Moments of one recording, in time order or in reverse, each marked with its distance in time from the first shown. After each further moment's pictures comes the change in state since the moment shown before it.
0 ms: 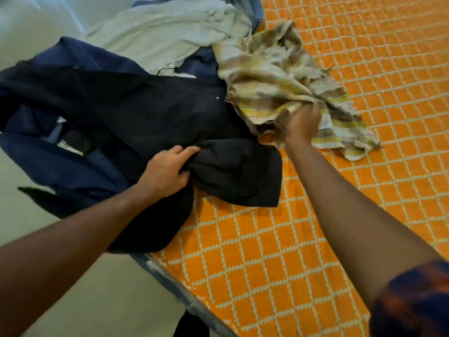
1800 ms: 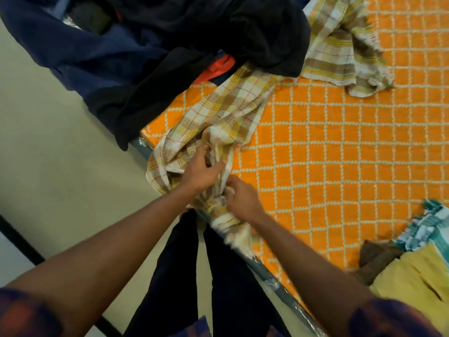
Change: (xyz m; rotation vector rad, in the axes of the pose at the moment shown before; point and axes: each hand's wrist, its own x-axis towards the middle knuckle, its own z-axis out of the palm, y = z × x) left_hand -0.185 0.133 0.099 -0.902 -0.166 -0.721; right_hand -0.290 0.192 -0.152 -0.747 -1.042 -0.177
